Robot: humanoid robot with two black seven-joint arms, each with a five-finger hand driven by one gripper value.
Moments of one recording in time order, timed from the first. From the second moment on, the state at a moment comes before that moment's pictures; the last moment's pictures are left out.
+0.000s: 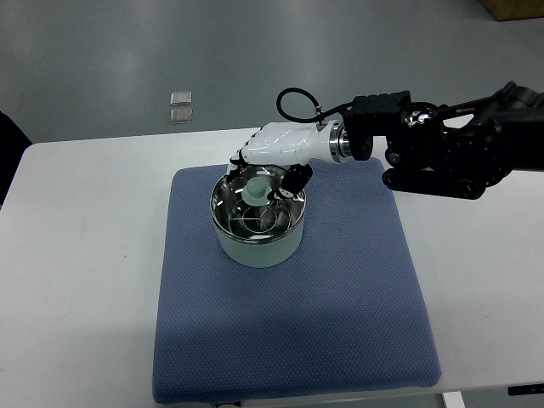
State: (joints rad) left arm 0.00 0.00 -0.05 -0.16 0.00 -0.02 0.04; right arm 1.53 -0.24 -0.45 1.09 -1.17 -0.14 0.35
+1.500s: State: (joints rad) left arm 0.00 0.00 -0.05 -0.16 0.00 -0.02 0.04; right arm 1.53 -0.21 -0.46 1.06 -1.22 -0.13 0.33
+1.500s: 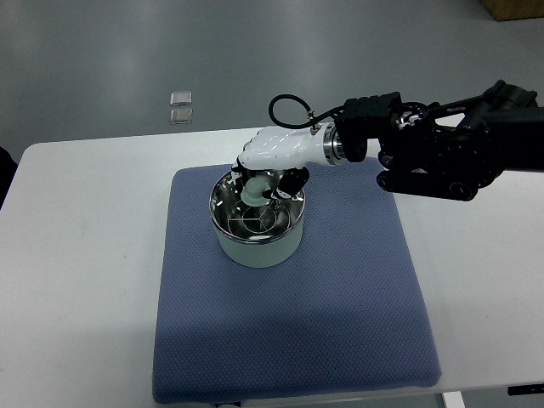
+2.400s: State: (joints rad) left arm 0.00 0.00 -0.05 -0.16 0.00 -0.02 0.04; right arm 1.53 -0.21 -0.46 1.05 -1.23 -0.13 0.33
